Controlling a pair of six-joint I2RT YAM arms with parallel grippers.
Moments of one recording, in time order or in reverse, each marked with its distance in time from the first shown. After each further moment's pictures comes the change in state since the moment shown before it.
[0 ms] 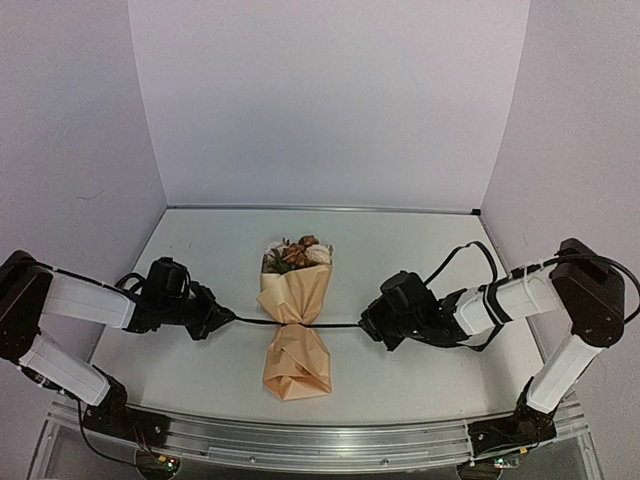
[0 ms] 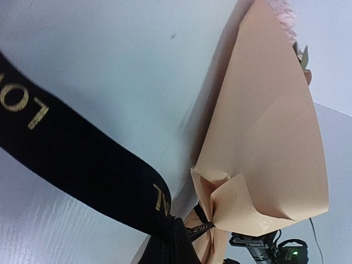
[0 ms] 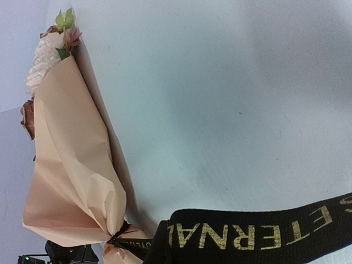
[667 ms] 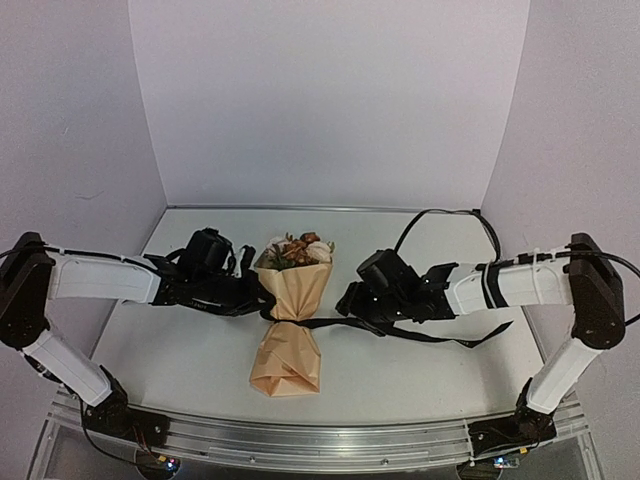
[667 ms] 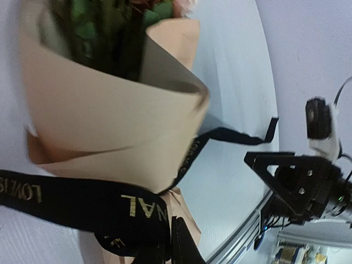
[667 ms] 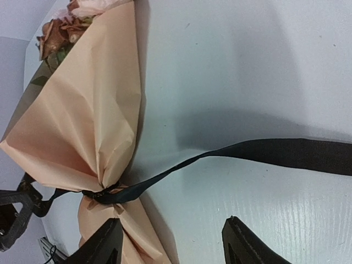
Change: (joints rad) left arm -0.251 0.091 0.354 -0.237 -0.041 0.470; right arm 0.077 0.002 0.275 -0.362 0.046 -0.369
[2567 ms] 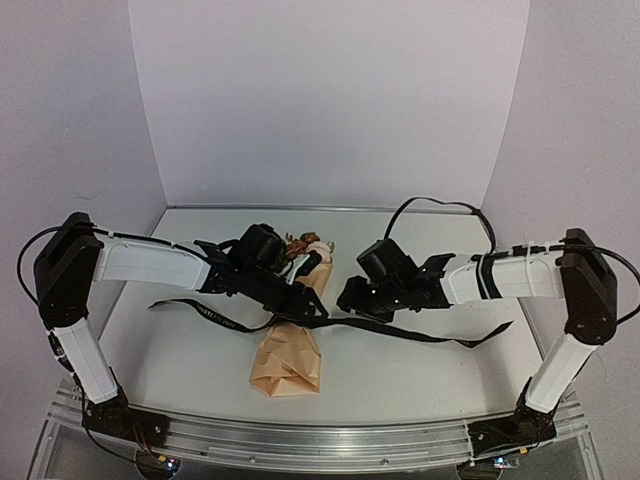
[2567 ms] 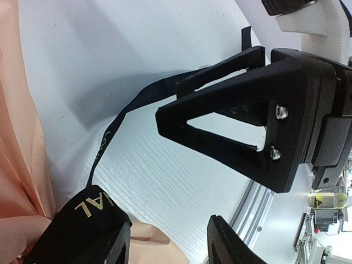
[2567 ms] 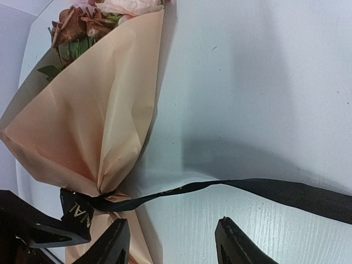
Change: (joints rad) left arm -0.157 0.277 0.322 -0.131 0.159 0.390; right arm -0.043 0.043 0.066 -0.029 -0.039 -0.219
